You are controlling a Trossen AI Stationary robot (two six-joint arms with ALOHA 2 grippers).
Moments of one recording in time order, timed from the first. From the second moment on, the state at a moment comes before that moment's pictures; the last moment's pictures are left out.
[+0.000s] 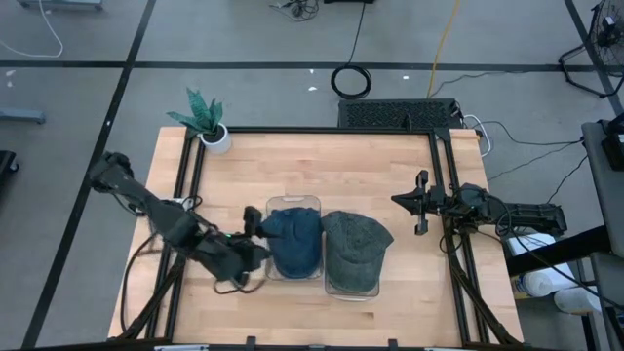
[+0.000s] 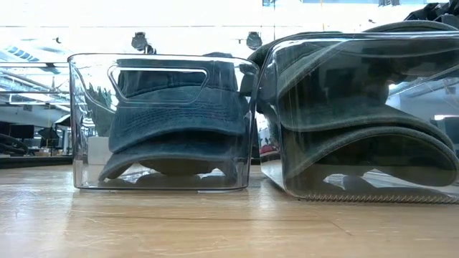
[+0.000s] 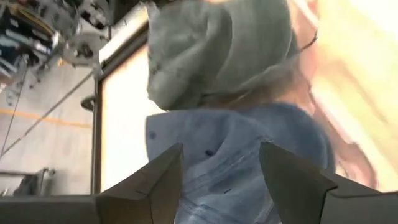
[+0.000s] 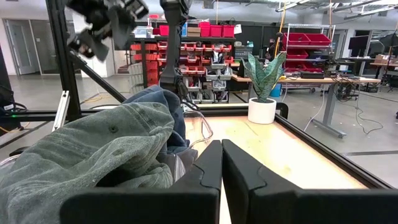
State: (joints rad) left arm -0.59 1.39 1.24 -0.68 -0.61 0.15; right arm -0.06 0.02 0.02 0.07 0.05 0.00
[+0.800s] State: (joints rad) left arm -0.60 1.09 1.24 -0.50 -0.64 0.44; right arm -0.06 0.02 0.02 0.07 0.05 0.00
